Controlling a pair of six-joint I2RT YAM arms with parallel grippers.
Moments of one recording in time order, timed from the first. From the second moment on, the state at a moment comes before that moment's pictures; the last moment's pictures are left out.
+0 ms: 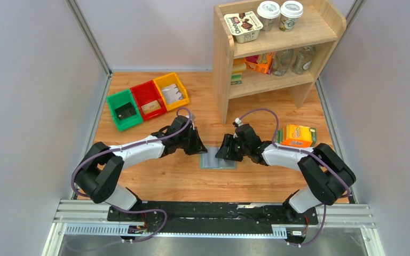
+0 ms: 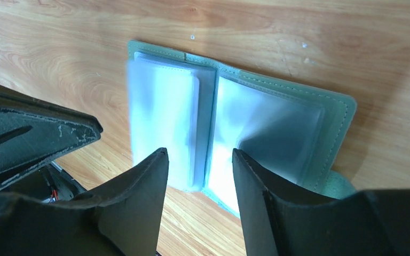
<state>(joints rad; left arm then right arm) -0.68 1.49 0.77 -0.08 0.24 -0.90 0.66 1.53 0.64 0.10 -0.24 0.79</state>
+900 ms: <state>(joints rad) -0.71 1.52 0.84 -0.16 0.18 -0.87 0.65 1.46 0.63 -0.09 -0.13 0.72</state>
